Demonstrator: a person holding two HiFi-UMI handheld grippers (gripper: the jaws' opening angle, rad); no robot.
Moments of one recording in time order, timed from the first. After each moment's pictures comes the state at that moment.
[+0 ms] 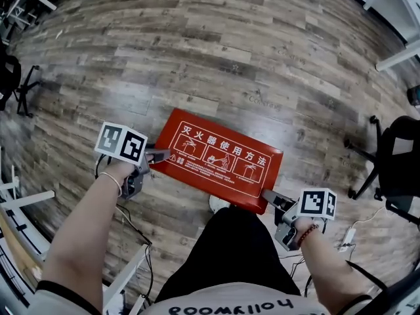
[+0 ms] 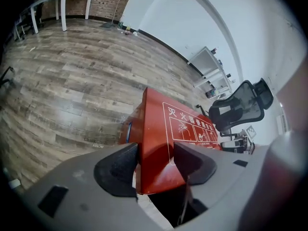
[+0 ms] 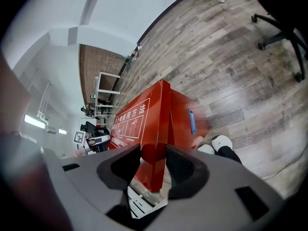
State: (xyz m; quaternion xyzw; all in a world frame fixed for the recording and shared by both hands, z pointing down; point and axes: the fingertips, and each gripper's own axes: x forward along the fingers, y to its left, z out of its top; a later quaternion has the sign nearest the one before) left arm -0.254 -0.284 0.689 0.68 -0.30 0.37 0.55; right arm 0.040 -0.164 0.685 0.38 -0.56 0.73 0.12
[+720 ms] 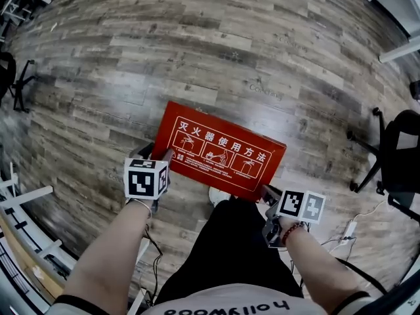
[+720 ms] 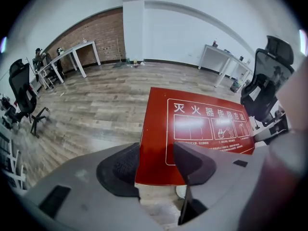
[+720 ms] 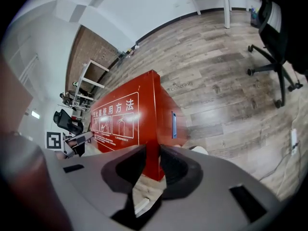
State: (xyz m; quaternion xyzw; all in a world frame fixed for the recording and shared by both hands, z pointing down) left arm -0.255 -0.274 0.723 0.69 -0.48 0.41 0.35; right arm 0.046 -0.156 0.730 0.47 -0.54 0.66 0.23
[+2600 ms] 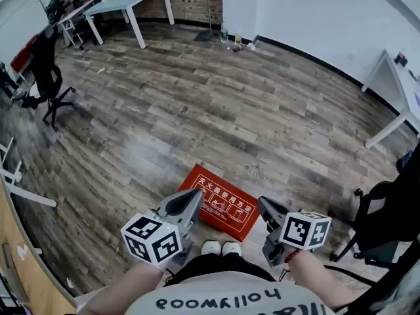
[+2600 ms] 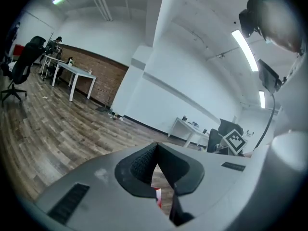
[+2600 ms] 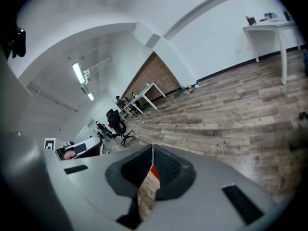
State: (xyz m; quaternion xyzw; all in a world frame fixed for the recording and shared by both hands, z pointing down) left arm -0.157 -0.229 0.370 0.83 -0.48 0.01 0.29; right arm 0.000 -0.244 0.429 0.38 -0.80 0.44 0.11
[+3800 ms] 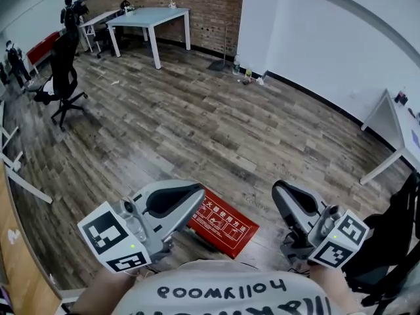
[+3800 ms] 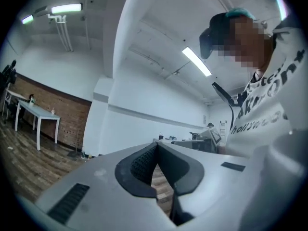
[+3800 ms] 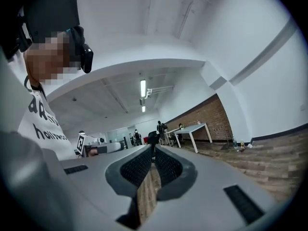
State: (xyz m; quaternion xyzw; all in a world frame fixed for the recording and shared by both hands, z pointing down) left arm -0.163 -0.185 0.171 0.92 -0.38 -0.06 0.06; right arm -0.041 -0.225 0.181 0.21 -0.97 0.14 -0.04
